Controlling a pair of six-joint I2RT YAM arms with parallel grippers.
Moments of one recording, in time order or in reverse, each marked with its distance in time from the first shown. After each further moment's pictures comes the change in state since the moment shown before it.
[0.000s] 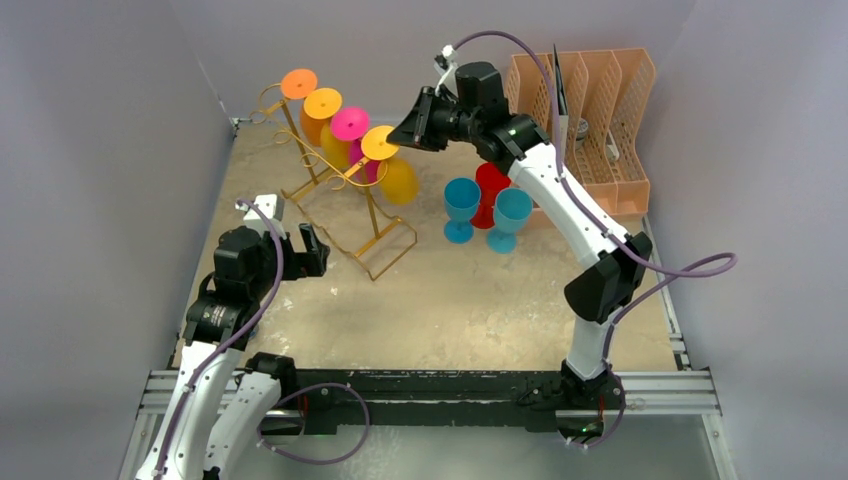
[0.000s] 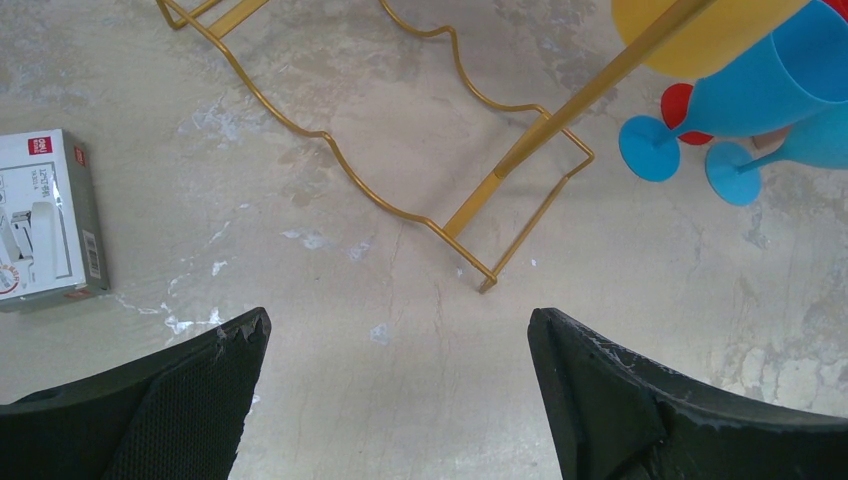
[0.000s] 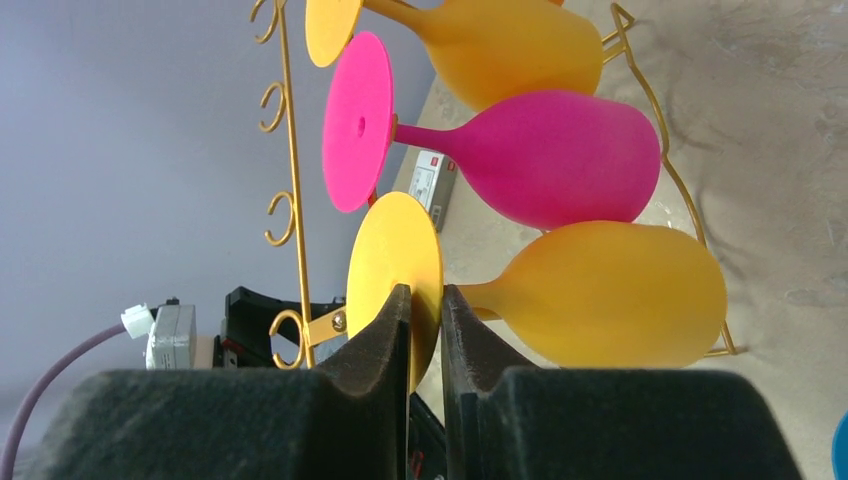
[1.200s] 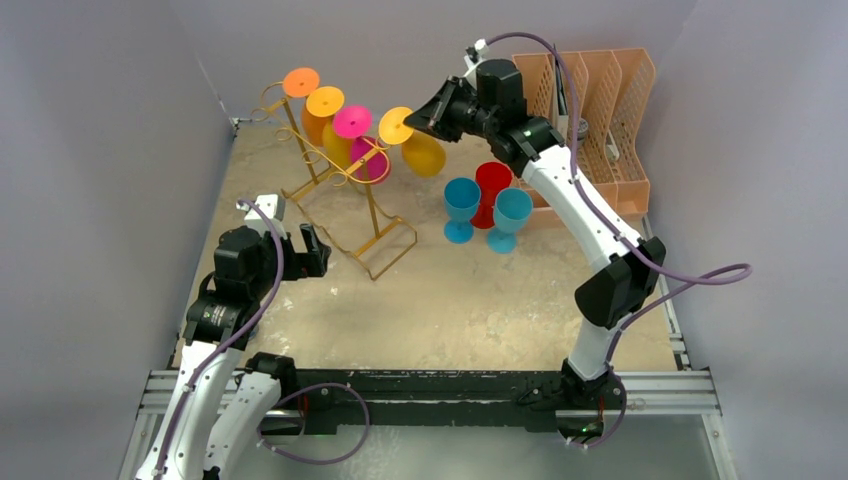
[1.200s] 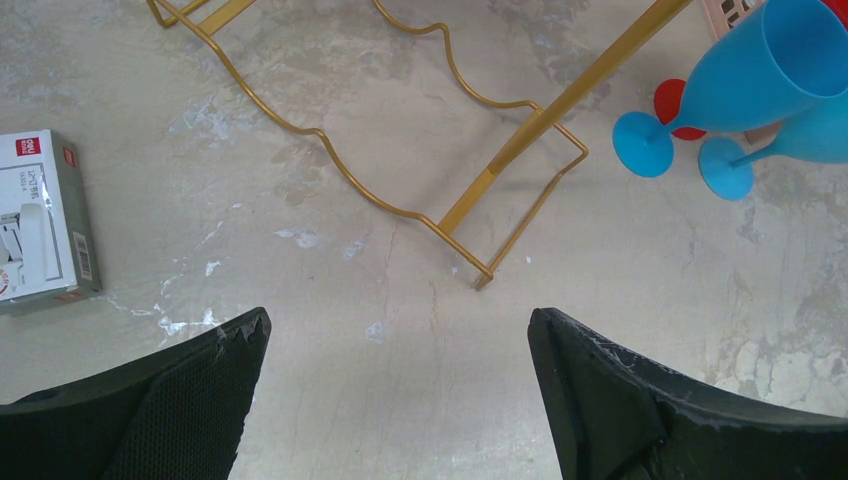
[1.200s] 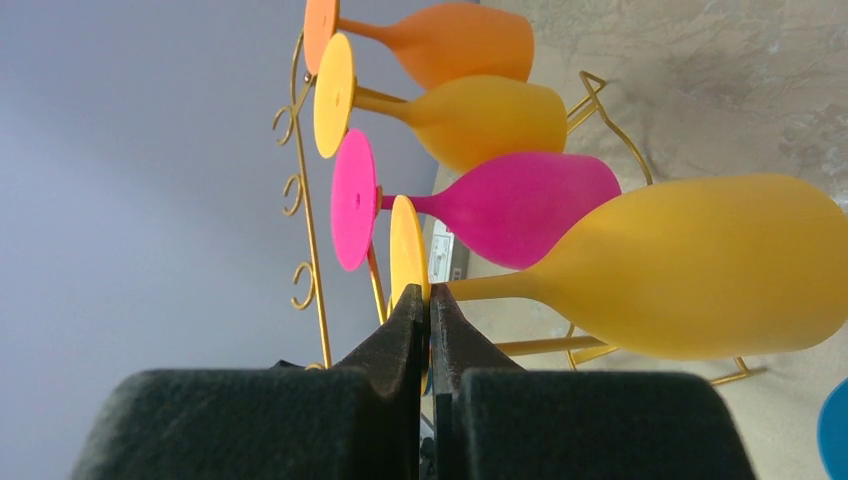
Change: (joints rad) left arm 0.000 0.002 0.000 0.000 0.016 0.000; right arm -0.047 -0.070 -0.103 0.114 0.093 0.159
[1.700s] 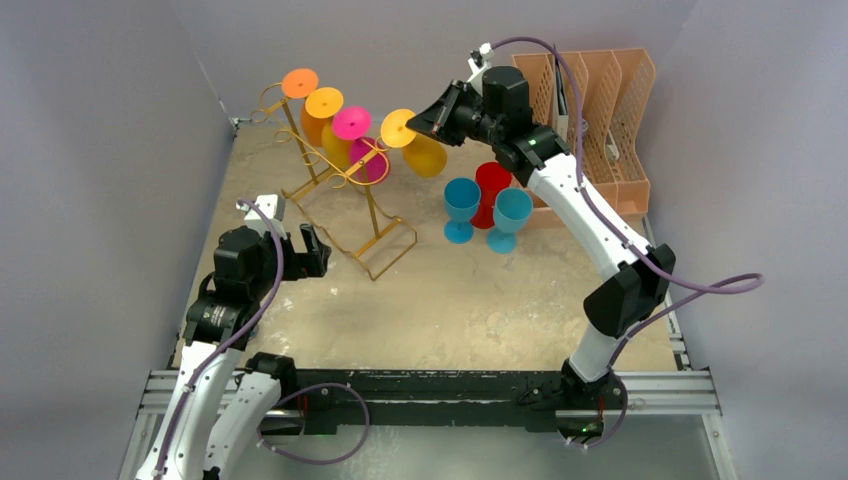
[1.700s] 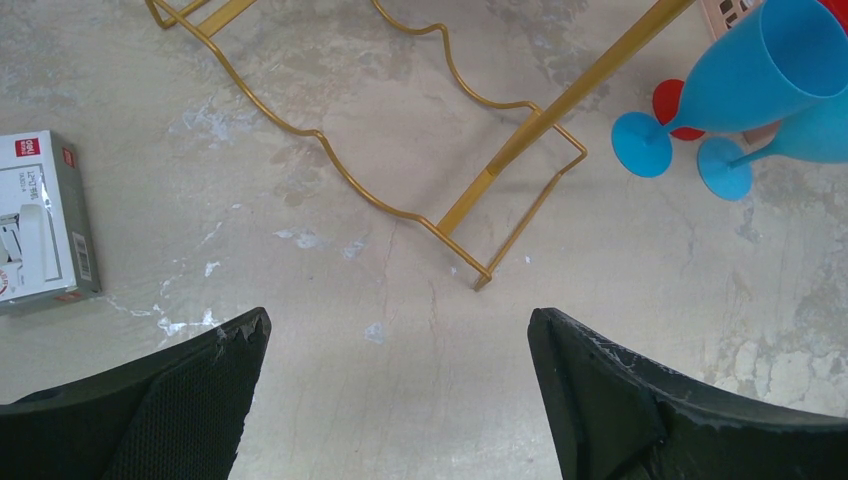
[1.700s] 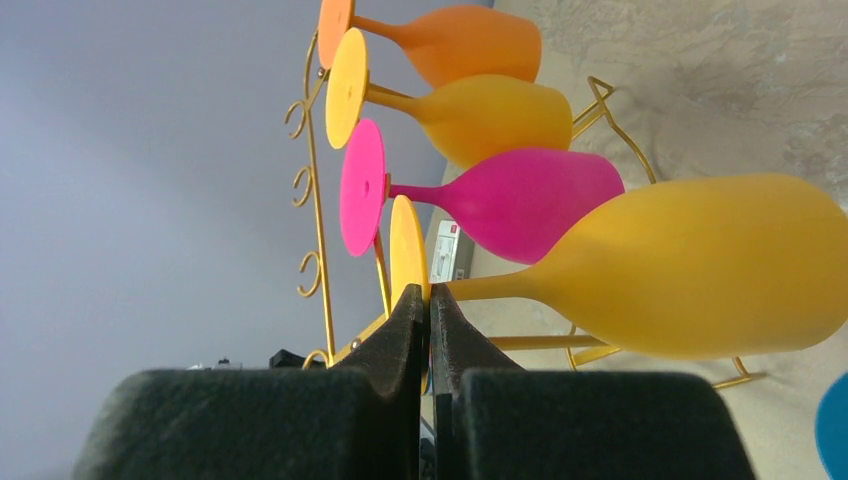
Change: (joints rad) left arm 0.000 -0.002 0.000 0.000 0.000 0.000; right arm -0.008 -0.050 -0.095 0.086 -0.005 0.003
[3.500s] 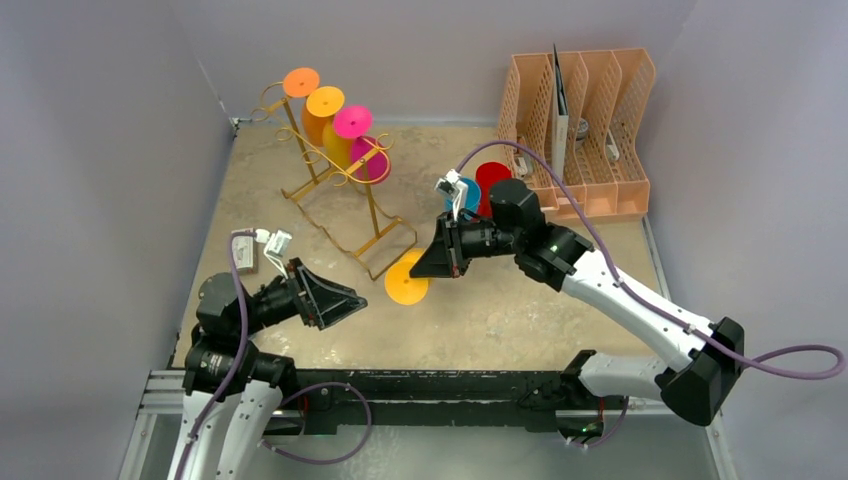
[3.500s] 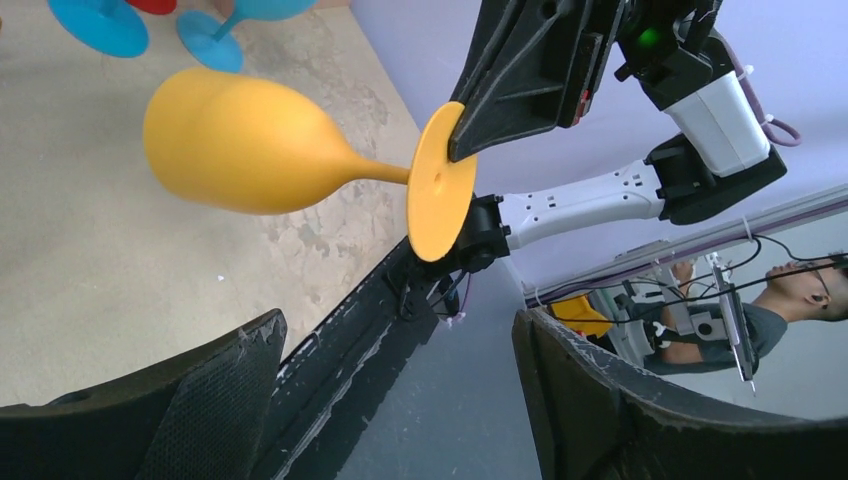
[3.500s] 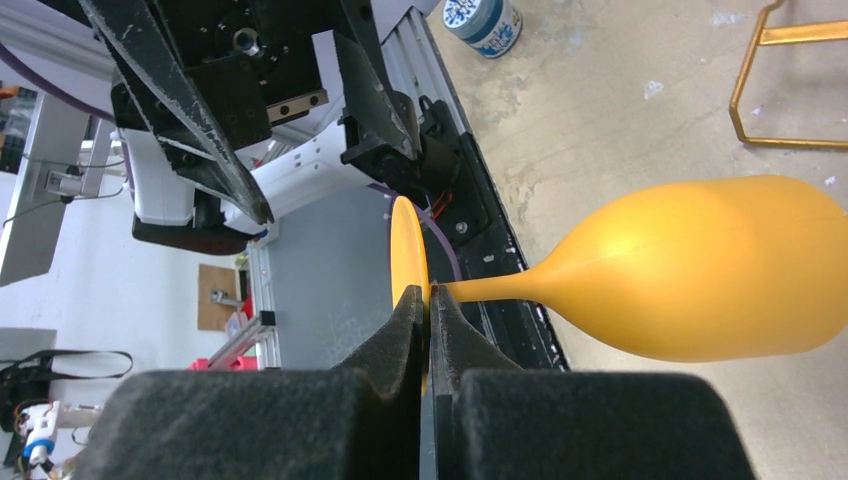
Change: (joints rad) left arm 0.000 -0.319 -0.168 0.204 0.826 -0.562; right arm 0.241 -0.555 -0.774 0.080 -0.395 -0.331
